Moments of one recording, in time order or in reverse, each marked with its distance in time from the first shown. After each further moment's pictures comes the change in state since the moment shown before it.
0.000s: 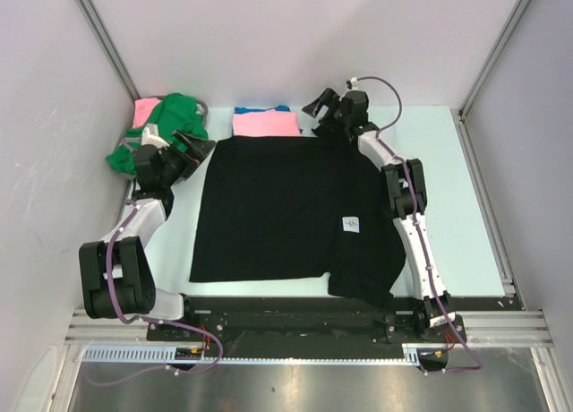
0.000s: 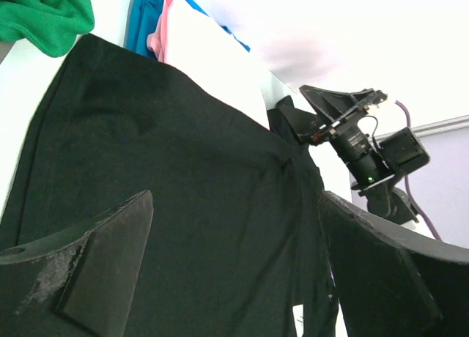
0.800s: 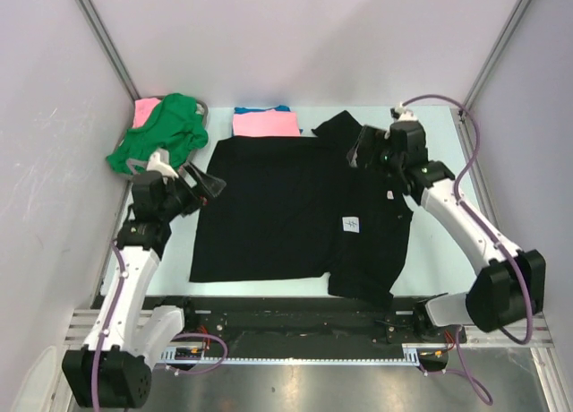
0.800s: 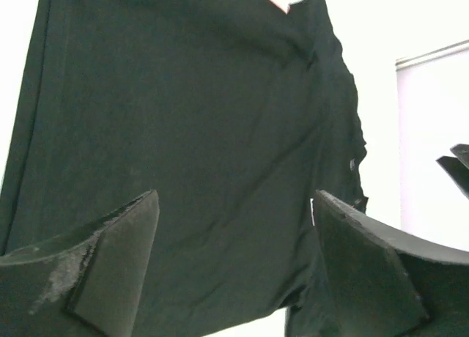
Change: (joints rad) left arm -0.130 -0.501 -0.006 -0.675 -0.118 0.159; right arm 0.026 -1.350 -1.174 -0.397 0.346 -0.324
